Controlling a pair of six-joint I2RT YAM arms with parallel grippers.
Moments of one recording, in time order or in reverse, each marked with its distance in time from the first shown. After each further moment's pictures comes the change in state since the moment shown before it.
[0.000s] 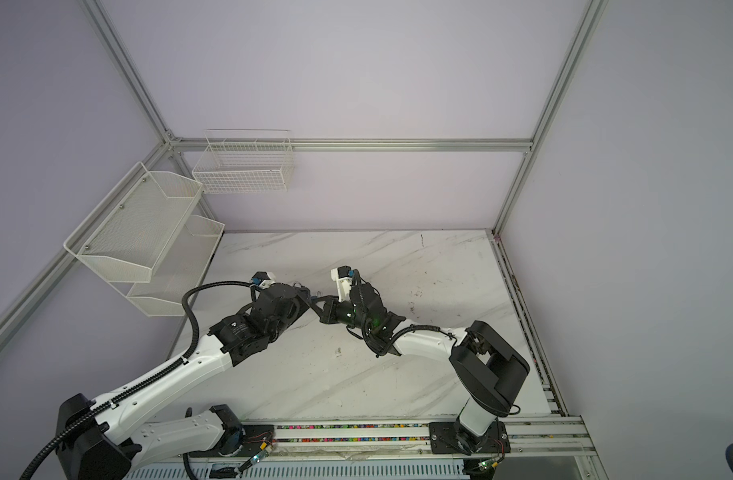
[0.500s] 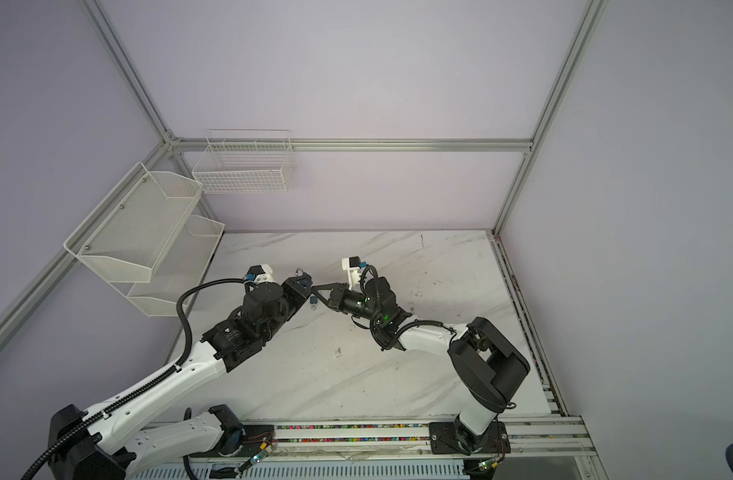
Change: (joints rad) left arm 0.022 -0.050 -0.057 0.250 0.063 0.009; right arm -0.076 0.013 -0.026 0.247 -0.145 0.301
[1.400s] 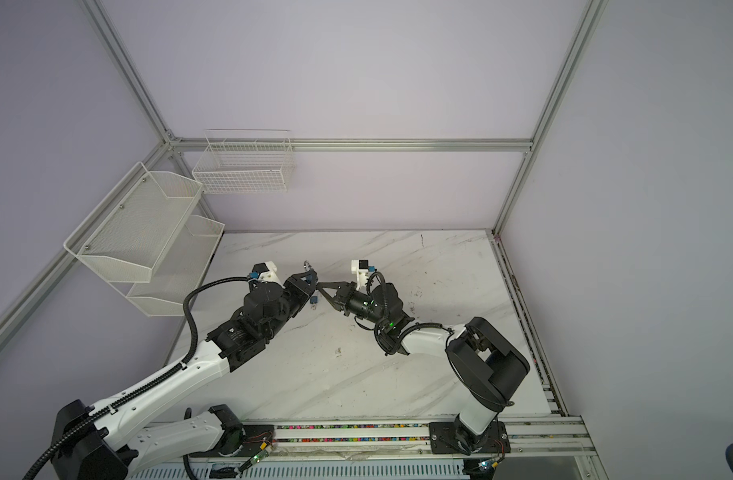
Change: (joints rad) left arm 0.001 0.020 -0.026 0.117 0.046 -0.017; right arm -0.009 0.004 -0.077 0.172 0.049 0.198
